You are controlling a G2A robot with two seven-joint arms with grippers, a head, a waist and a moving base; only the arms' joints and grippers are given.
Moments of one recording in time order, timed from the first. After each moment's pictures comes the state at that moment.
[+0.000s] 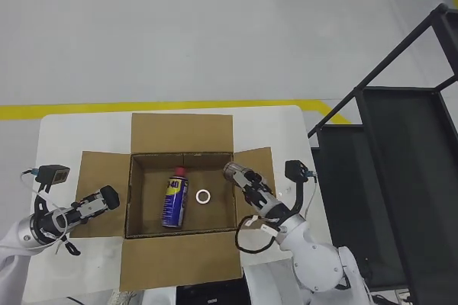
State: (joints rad) left arm 1.67 -0.91 -1.74 -1.71 -0.59 -0.53 -1.22; right arm -1.97 -1.56 1.36 -2.35 -0.71 0.22 0.51
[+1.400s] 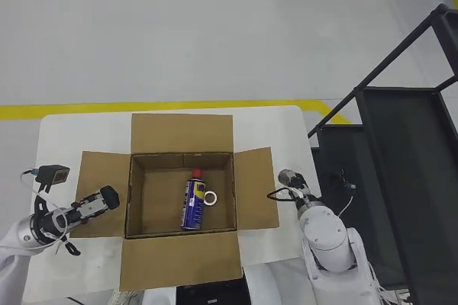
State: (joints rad) left arm 1.67 -0.91 -1.74 -1.71 -0.59 -0.53 -1.22; right arm -1.81 -1.54 1.47 -2.18 -0.60 0.86 0.33
